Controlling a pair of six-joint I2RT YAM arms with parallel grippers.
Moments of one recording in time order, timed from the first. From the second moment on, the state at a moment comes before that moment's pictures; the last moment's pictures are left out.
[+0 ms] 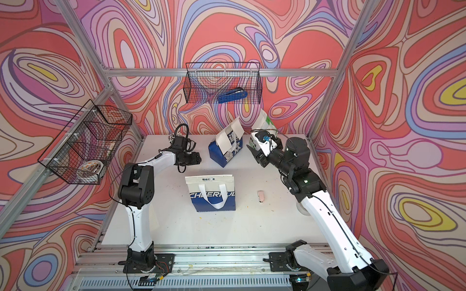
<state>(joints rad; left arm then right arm) -0.20 2.15 1.57 -0.41 0.16 -0.29 0.32 1.09 1.20 -0.23 -0.31 -0.45</state>
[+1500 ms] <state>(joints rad) -0.15 1.54 1.21 -0.96 -0.09 -0.75 0.32 1.07 1.21 -0.26 -0.39 -0.51</state>
